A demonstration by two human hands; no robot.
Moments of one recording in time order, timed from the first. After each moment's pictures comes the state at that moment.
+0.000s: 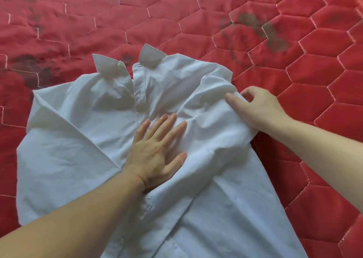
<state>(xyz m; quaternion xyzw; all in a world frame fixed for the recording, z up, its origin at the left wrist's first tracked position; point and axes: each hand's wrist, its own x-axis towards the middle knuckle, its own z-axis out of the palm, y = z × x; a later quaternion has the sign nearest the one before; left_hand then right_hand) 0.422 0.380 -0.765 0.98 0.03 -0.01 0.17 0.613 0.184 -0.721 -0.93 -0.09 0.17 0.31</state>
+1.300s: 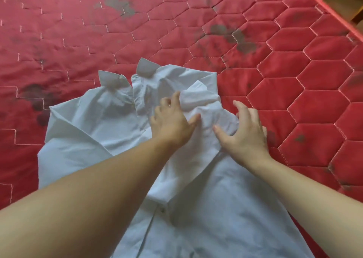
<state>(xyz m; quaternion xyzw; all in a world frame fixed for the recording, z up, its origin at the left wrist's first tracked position) 0.508 0.316 -0.719 0.94 0.23 -0.05 0.24 0.531 0.144 -0.733 -0.95 -0.06 0.05 0.30</state>
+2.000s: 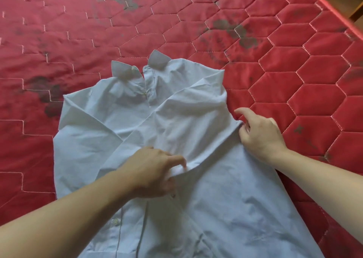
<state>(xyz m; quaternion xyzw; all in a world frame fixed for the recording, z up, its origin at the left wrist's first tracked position) 0.394 0.361 -0.700 0.97 -0.15 -0.17 0.13 0.530 0.114 -0.725 -0.96 -0.18 0.07 0.21</state>
